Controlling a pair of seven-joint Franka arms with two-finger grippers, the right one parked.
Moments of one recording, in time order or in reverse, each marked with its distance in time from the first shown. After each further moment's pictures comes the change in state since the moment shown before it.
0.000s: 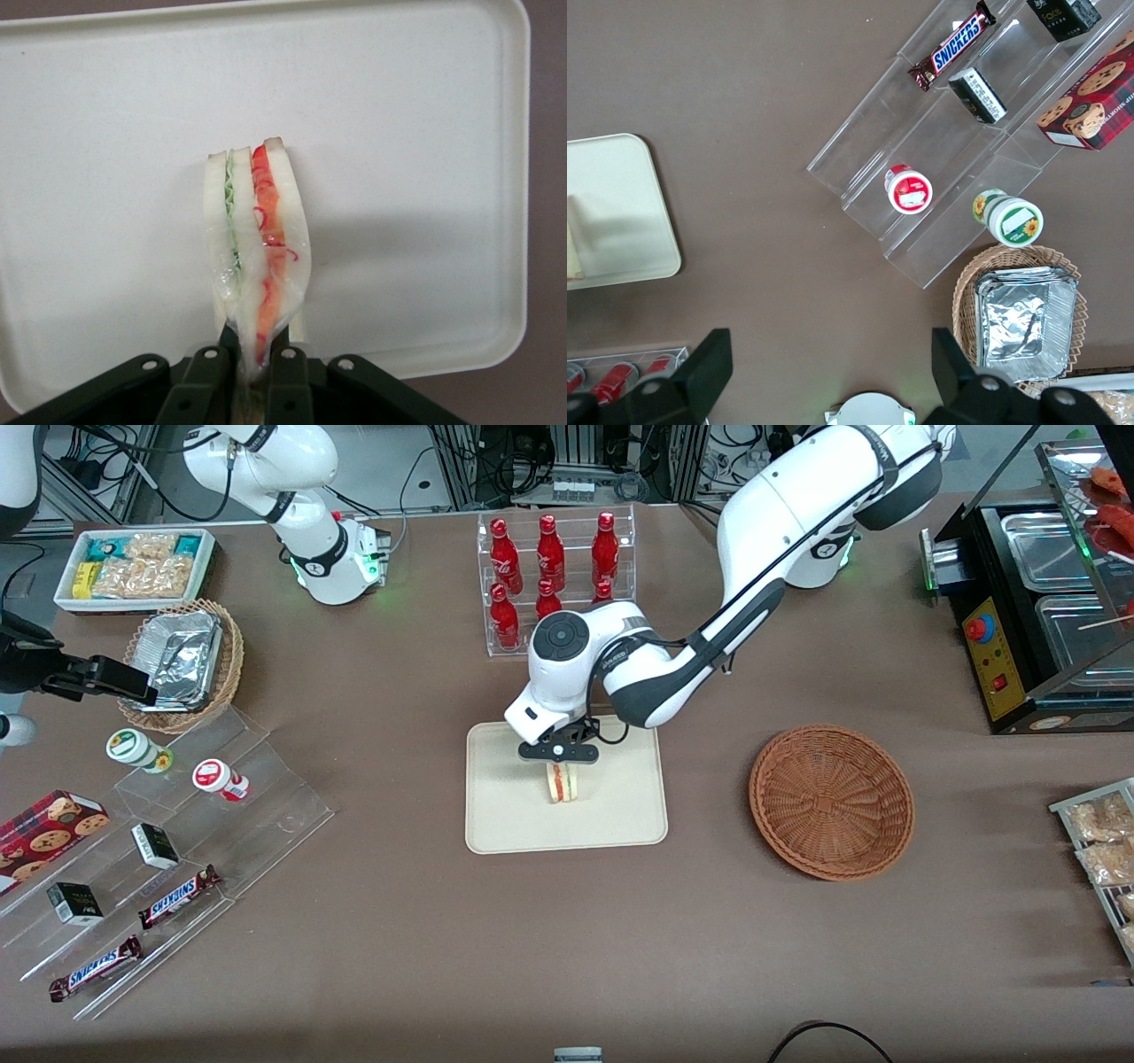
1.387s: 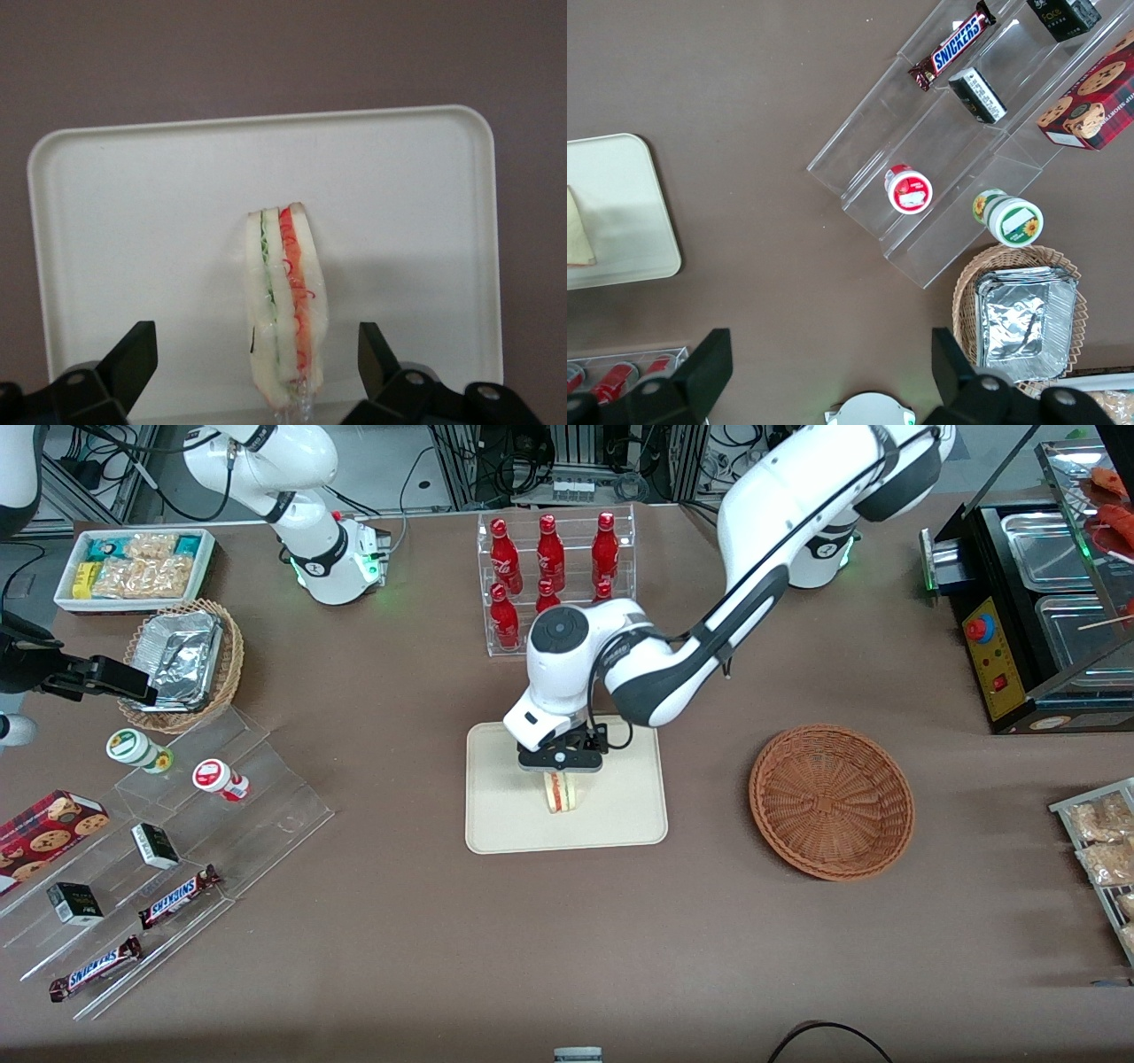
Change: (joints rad) arm -0.027 -0.100 0.061 0.058 0.002 -0.057 -0.014
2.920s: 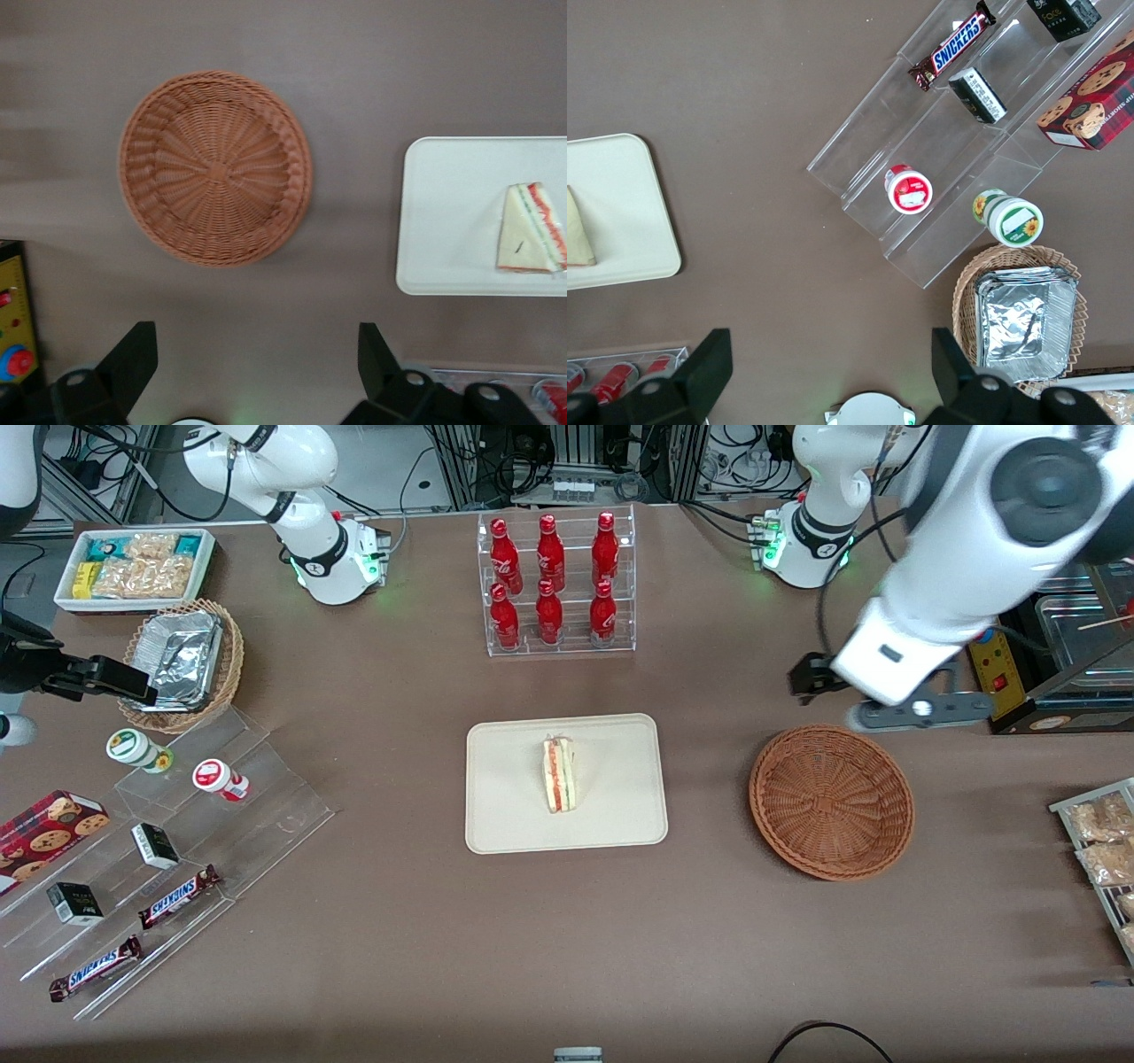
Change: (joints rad) arm 0.407 -0.574 0.234 -0.007 -0.456 -0.649 0.742
